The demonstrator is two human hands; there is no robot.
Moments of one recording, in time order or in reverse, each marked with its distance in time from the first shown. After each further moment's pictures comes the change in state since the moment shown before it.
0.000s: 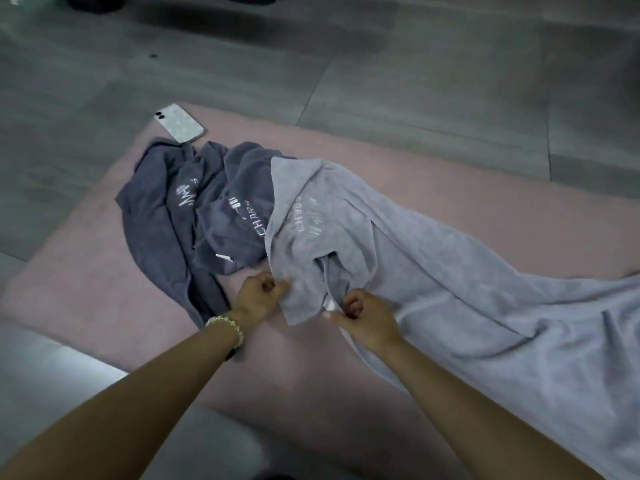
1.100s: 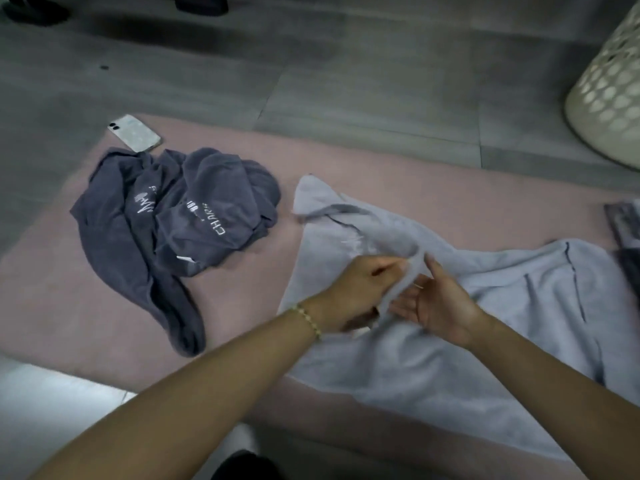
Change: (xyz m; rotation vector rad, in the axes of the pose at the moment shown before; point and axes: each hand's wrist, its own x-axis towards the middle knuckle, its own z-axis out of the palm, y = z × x) left_hand -0.123 0.187 0.085 -0.362 -0.534 0.367; right_hand -0.067 0.033 -0.141 1.048 -0.075 0.275
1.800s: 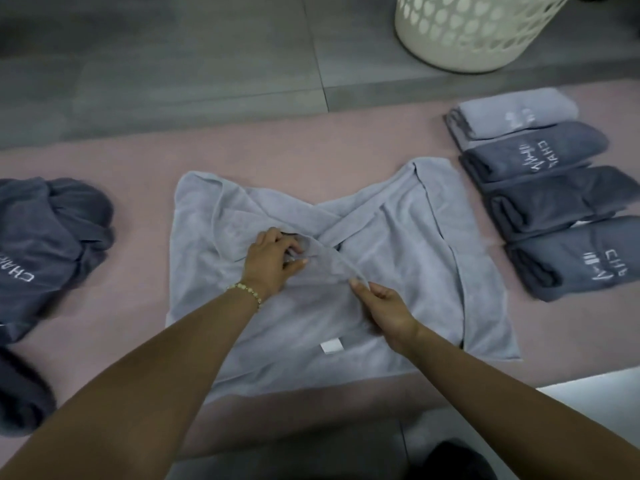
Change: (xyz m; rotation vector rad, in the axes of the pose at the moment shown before) left_hand 0.110 -0.096 0.095 0.996 0.040 0.243; right_hand -0.042 0.078 -0.157 -0.018 0.361 -0.112
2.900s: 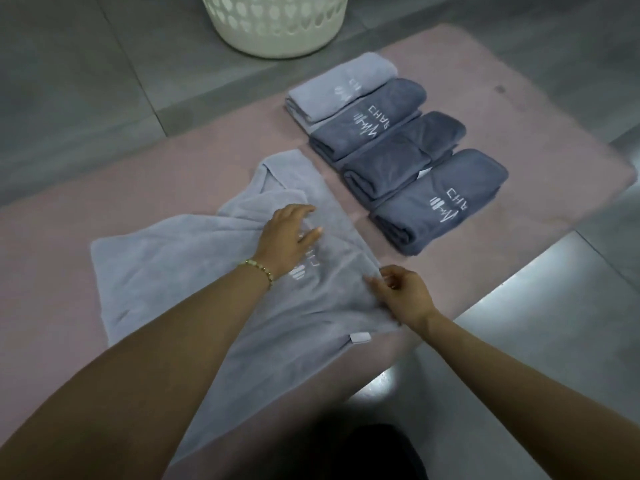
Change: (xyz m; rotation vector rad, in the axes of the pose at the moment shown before) left_hand 0.079 0.209 0.092 -0.070 -0.296 0.365; right_hand -0.034 0.022 -0.201 -0.342 0.517 -0.144
